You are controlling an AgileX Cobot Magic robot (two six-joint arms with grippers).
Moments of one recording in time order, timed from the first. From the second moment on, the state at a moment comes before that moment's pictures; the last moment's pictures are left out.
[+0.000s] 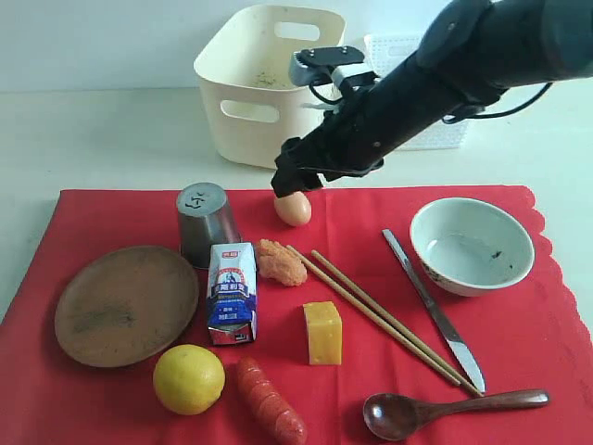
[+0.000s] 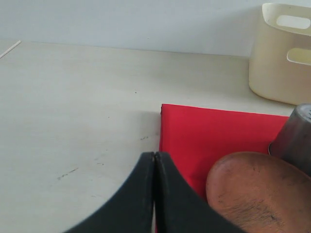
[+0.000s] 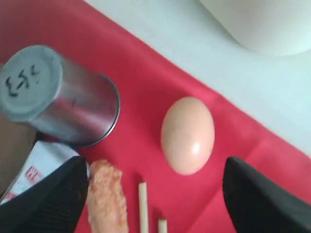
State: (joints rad) left arm 0.02 0.01 0.00 -0.07 0.37 0.02; right arm 0.45 1.94 -1.24 0.76 0.56 -0.71
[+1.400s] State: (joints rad) left arm 0.02 0.01 0.00 -0.07 0.37 0.02; right arm 0.42 2.00 -1.37 0.65 0.51 -0.56
